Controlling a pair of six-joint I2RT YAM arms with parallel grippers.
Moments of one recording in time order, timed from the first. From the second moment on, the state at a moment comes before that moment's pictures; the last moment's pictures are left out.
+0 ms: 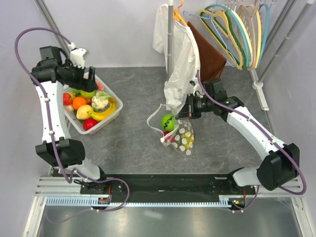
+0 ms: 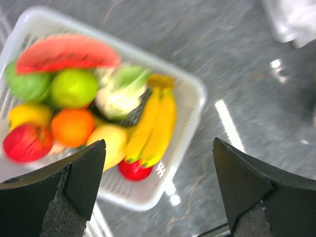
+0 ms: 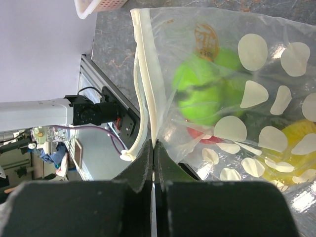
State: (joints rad) left arm 0.19 1.59 1.95 -1.20 0.44 0.44; right arm 0.41 1.37 1.18 -0.54 -0.69 0.54
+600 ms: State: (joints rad) left arm 0.40 1.80 1.99 -1.19 0.20 0.57; right arm 0.41 1.37 1.17 -0.53 -0.69 0.55
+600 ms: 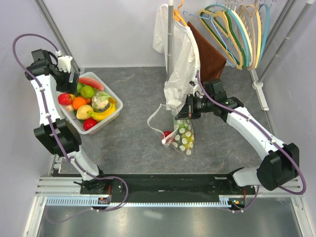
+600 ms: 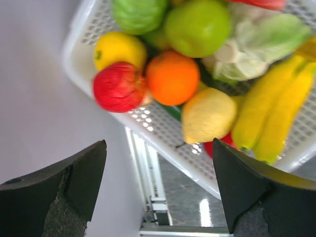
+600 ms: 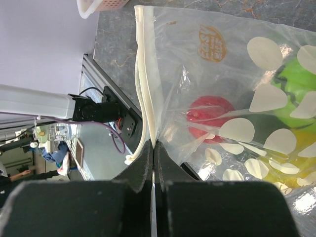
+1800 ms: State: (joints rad) left arm 0.40 2.12 2.10 -1.07 -0.09 0.59; right arm 0.41 1.33 1.15 -0.51 -0.70 0.56
